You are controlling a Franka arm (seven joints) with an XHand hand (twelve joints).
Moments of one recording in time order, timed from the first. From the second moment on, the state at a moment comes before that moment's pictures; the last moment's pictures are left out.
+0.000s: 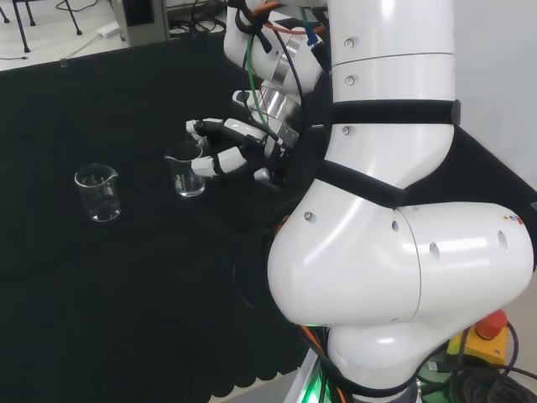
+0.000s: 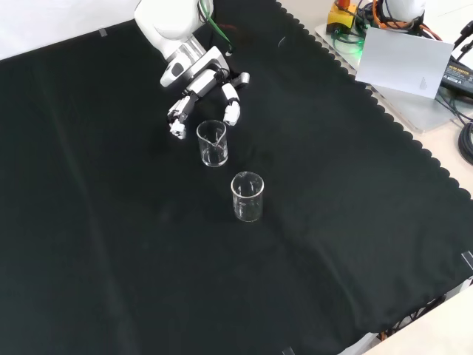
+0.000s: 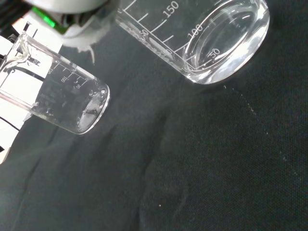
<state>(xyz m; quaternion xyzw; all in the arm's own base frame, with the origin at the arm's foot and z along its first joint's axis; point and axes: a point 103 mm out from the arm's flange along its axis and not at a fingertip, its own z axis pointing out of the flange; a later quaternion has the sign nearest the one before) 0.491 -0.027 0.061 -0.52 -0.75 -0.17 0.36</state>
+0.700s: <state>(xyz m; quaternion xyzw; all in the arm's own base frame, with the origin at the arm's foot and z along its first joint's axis) 0.493 -0.016 0.047 -0.52 -0.75 -0.18 0.36</state>
